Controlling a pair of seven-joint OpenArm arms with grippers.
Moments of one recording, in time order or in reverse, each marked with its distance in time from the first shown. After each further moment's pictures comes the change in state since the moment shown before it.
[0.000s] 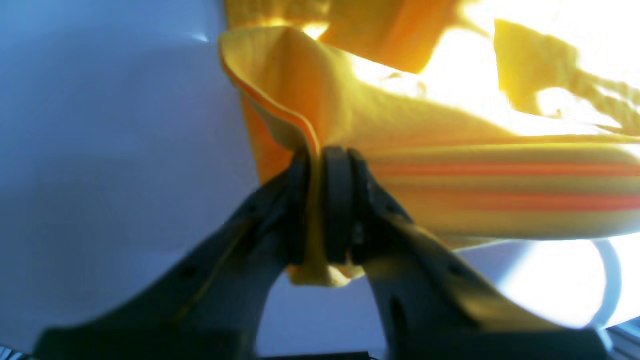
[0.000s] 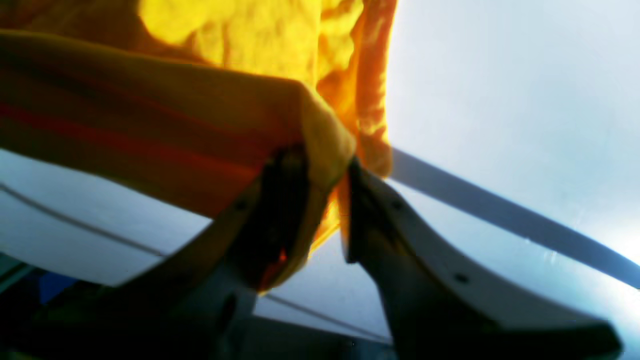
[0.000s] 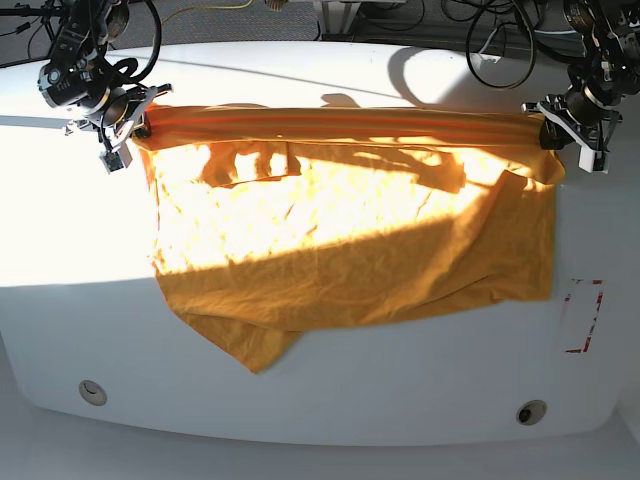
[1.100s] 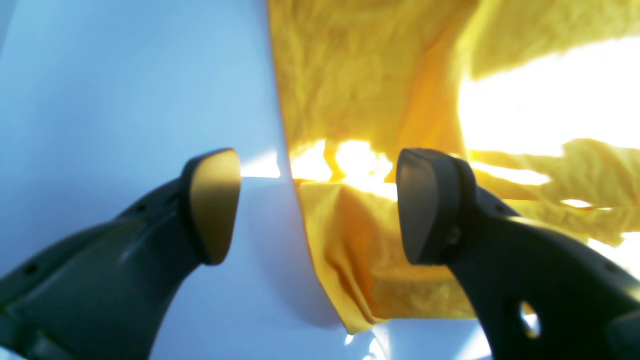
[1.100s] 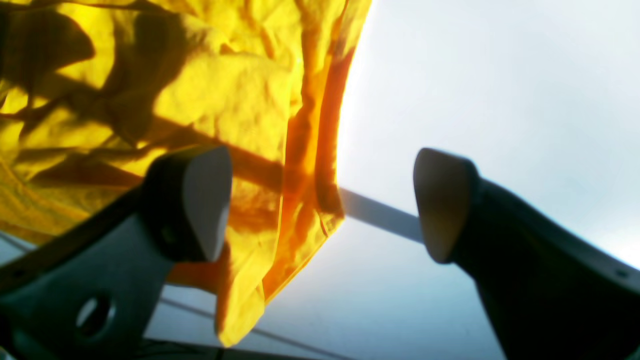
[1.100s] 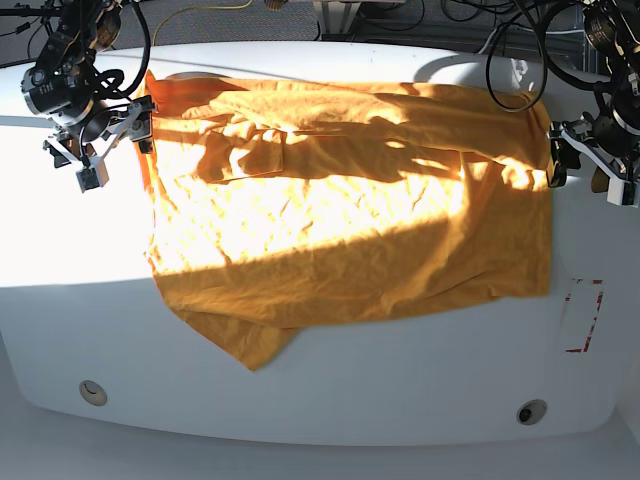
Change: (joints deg) left arm -4.8 -3.3 -4.0 10.1 -6.4 0.4 6.9; right arm 4.1 -0.2 4.3 4.7 3.3 -0.5 -1.6
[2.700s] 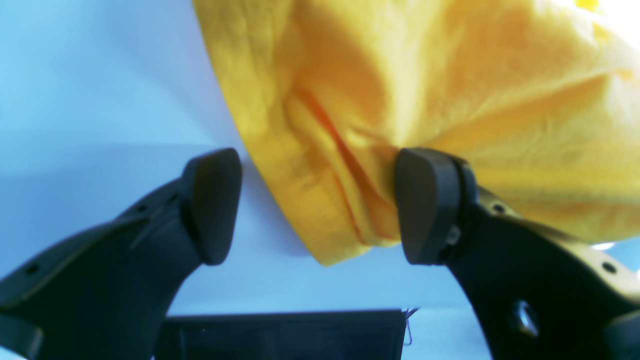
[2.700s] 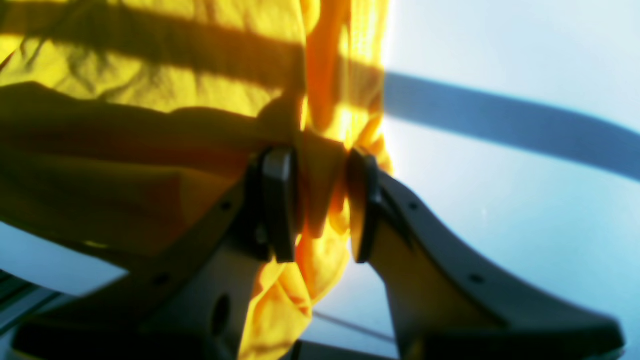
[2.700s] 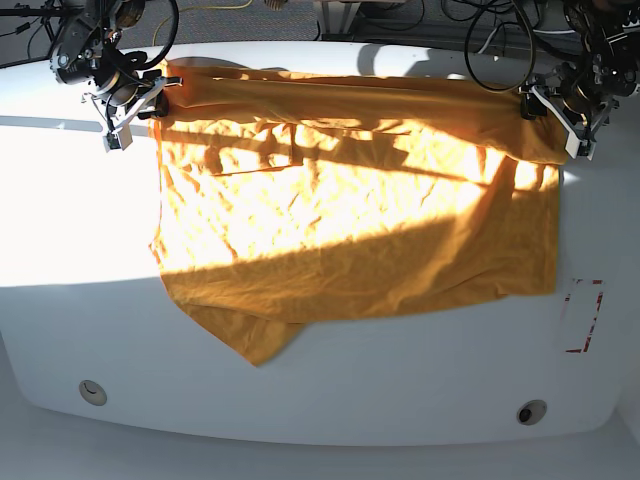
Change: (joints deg) left arm 5.4 1.2 8.3 -15.0 12.9 -0.1 -1.4; right arm -3.8 -6.2 1.3 -12.7 -0.3 -0.2 3.5
